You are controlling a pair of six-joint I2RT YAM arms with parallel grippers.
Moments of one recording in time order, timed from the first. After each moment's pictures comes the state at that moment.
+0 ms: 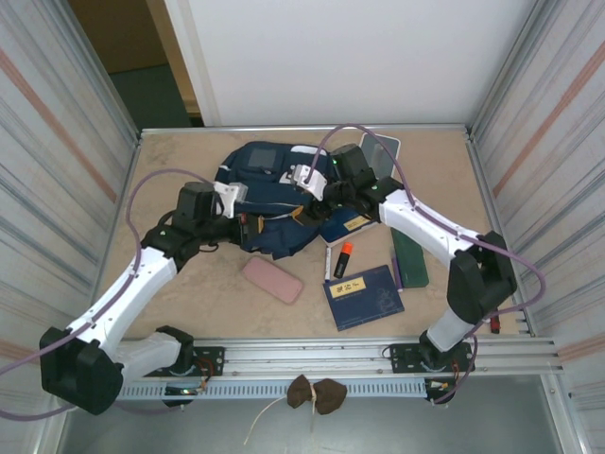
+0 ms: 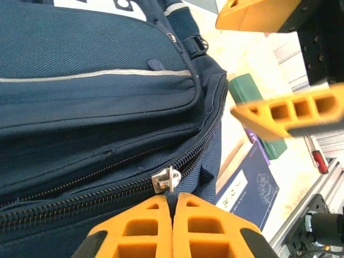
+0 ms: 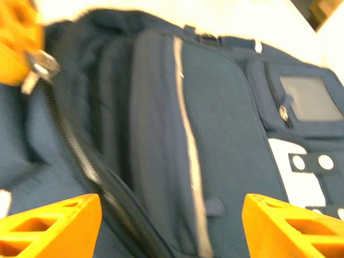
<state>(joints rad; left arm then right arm) -0.40 1.09 0.88 -0.45 0.46 -0.34 0.62 1.62 1.30 -0.37 -0.50 -0.54</state>
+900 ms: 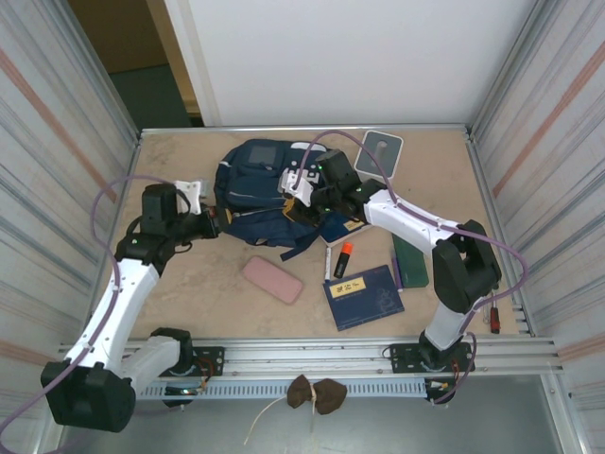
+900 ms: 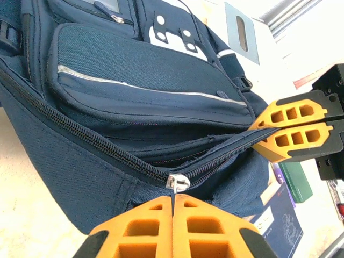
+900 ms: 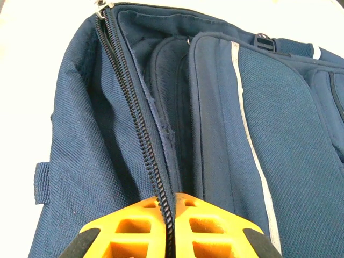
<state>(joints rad) -0.14 0.98 0.86 -0.53 0.48 -0.31 0.64 1.73 1.33 -0.33 -0.55 -0.54</state>
